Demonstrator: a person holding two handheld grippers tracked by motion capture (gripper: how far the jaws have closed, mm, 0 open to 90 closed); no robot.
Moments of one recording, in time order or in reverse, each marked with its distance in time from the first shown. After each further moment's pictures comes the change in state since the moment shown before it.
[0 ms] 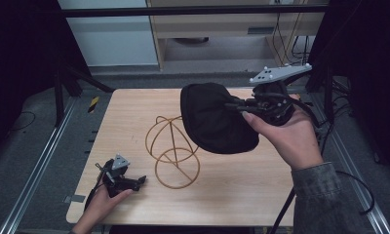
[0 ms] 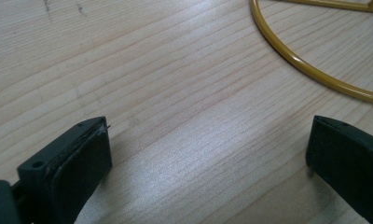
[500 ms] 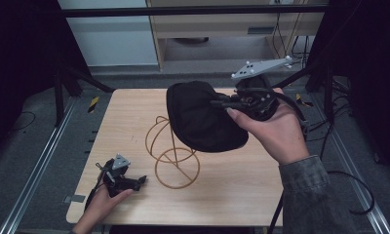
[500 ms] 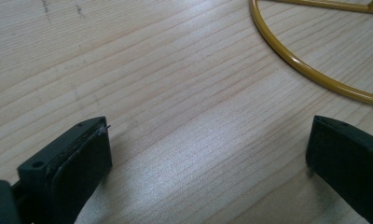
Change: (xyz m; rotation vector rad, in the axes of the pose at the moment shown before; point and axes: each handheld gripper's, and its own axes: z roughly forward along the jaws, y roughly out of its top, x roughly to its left) left arm -0.001 0.001 0.001 -0.003 0.002 -0.002; right arm 0.017 0.021 0.016 0.008 0.034 -0.047
